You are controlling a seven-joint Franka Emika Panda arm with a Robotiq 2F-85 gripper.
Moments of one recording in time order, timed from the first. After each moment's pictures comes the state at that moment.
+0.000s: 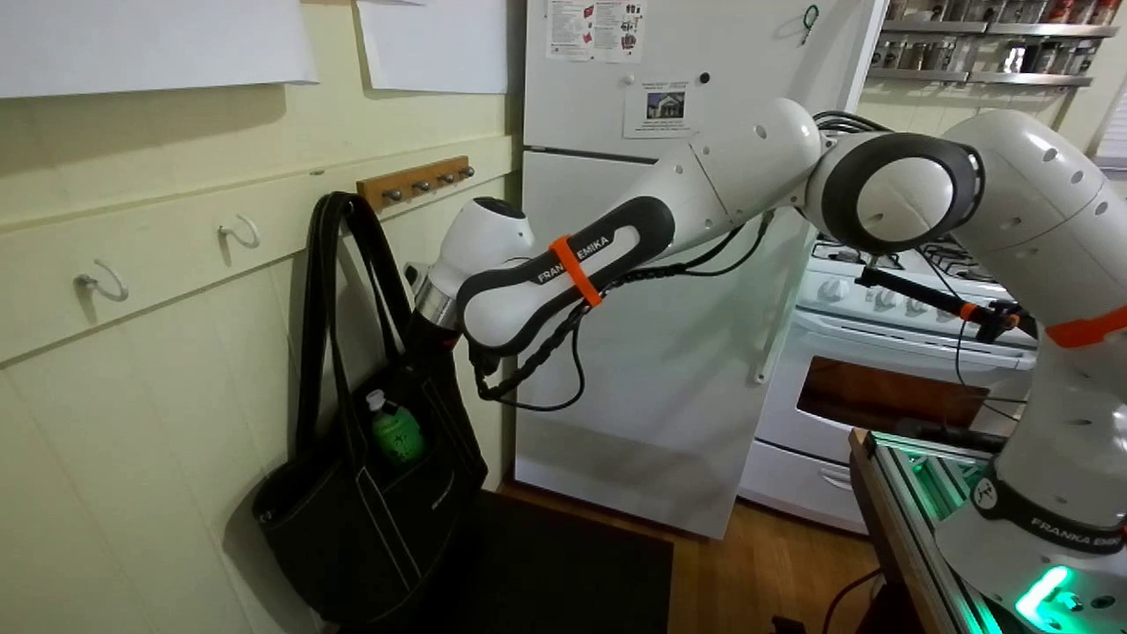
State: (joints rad) arm -0.04 0.92 0.10 -1.30 0.04 2.70 -0.27
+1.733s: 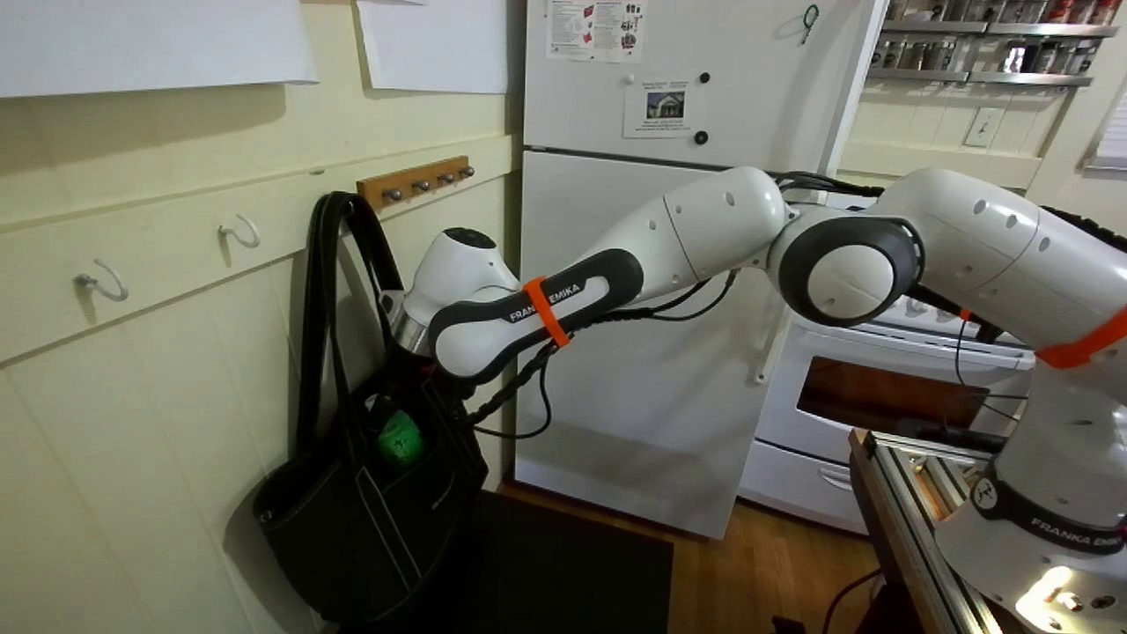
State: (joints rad) arm -0.02 1.16 0.11 -0.95 0.01 2.58 -0.28
